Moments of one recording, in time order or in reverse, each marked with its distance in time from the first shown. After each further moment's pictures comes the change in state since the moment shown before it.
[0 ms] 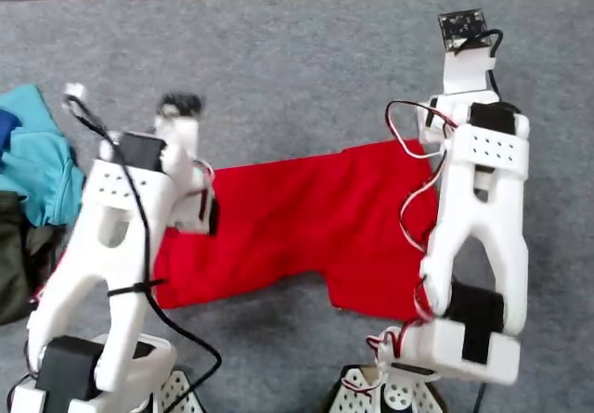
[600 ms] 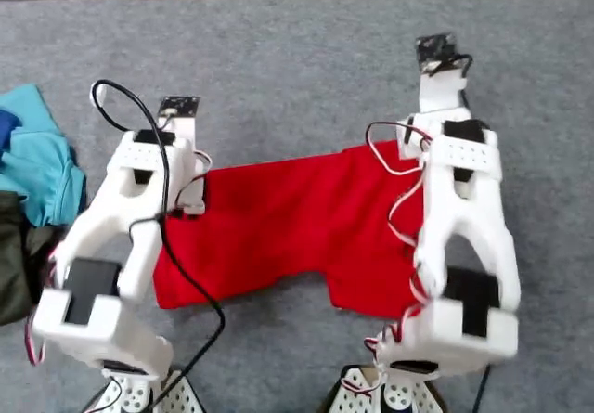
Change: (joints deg) left arm -5.5 27.3 2.8 -26.2 0.0; right arm -2.7 9.7 9.9 -14.3 0.0
